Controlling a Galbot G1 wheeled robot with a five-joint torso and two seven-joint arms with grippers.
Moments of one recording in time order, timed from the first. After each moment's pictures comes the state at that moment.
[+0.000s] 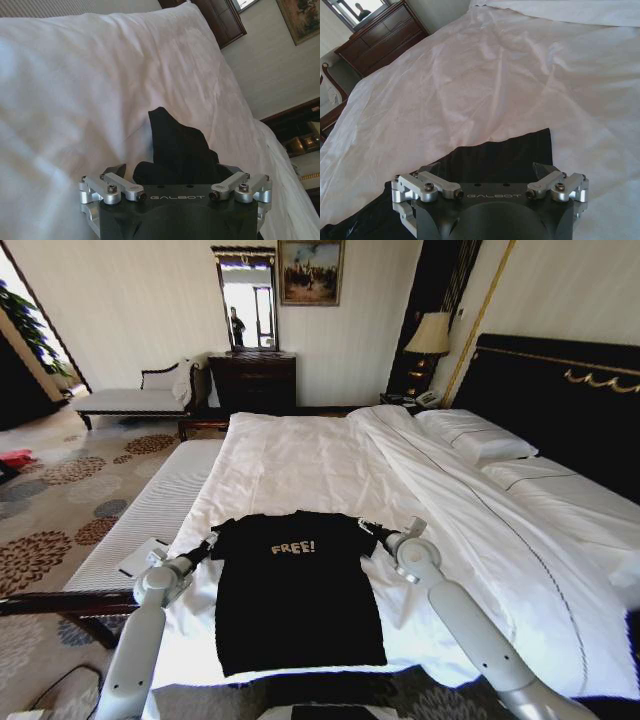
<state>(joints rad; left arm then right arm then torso) 1.02 -1.22 -0.71 -1.54 -1.39 0.57 -0.25 -0.85 1.01 0.19 1.78 1.41 -0.39 0.70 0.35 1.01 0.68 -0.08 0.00</state>
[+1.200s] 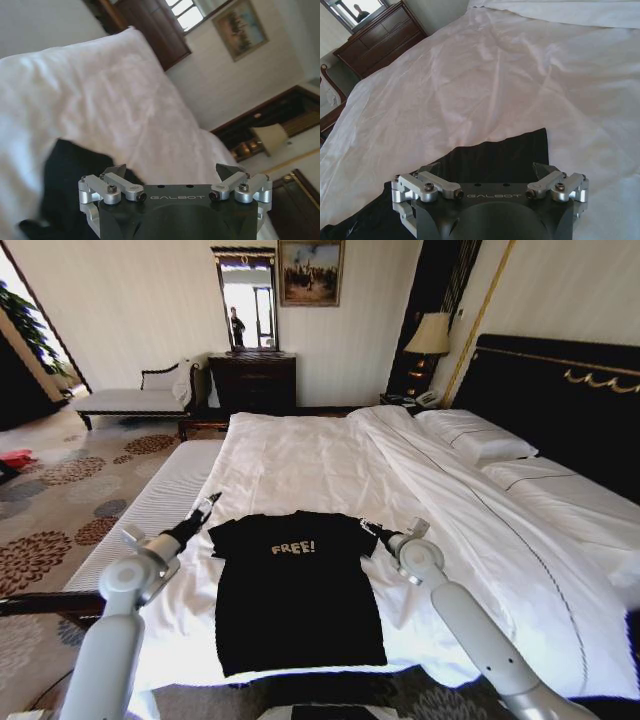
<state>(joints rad) 1.10 -1.19 -0.76 -1.82 -1.48 0.57 -0.30 -0.87 1.01 0.21 1.80 1.41 -0.39 0.71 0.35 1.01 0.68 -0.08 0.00</state>
